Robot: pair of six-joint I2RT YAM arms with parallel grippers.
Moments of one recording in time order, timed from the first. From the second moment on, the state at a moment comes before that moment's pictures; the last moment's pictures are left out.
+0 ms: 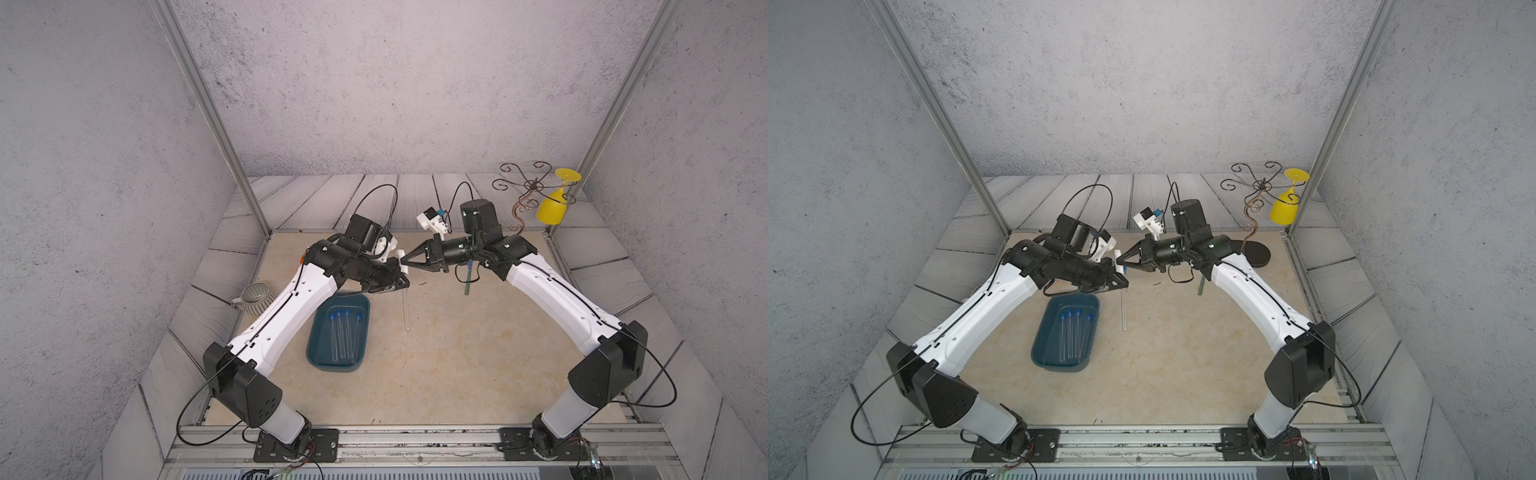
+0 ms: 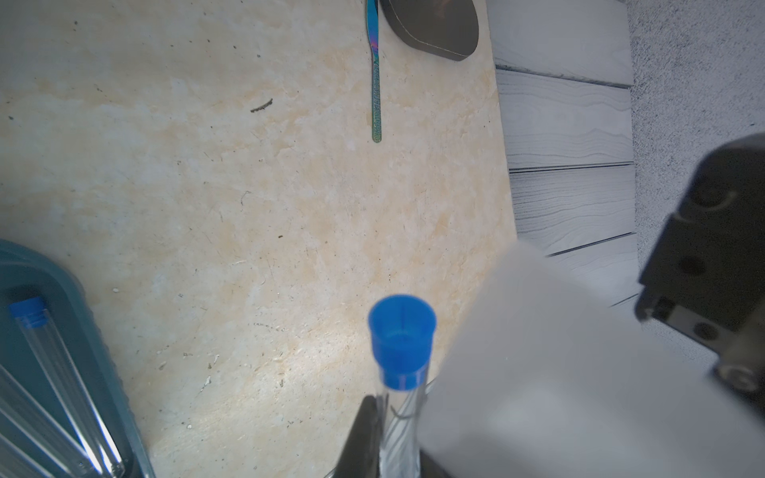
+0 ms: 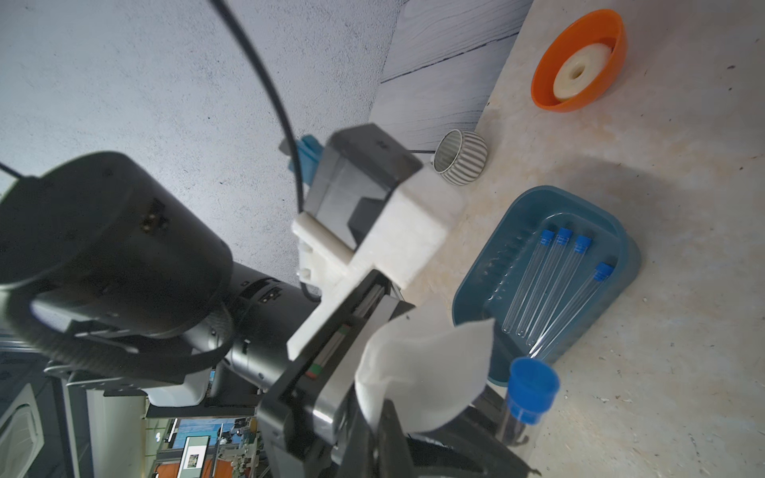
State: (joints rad) left arm -0.58 1.55 1.64 -0.99 0.48 -0.54; right arm 0.54 1.66 1.65 -0.52 -1.00 0.72
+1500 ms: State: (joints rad) left arm -0.58 1.55 1.66 -1.01 0.46 -0.50; right arm 0.56 1.67 1.68 -0.71 -0.96 0.63
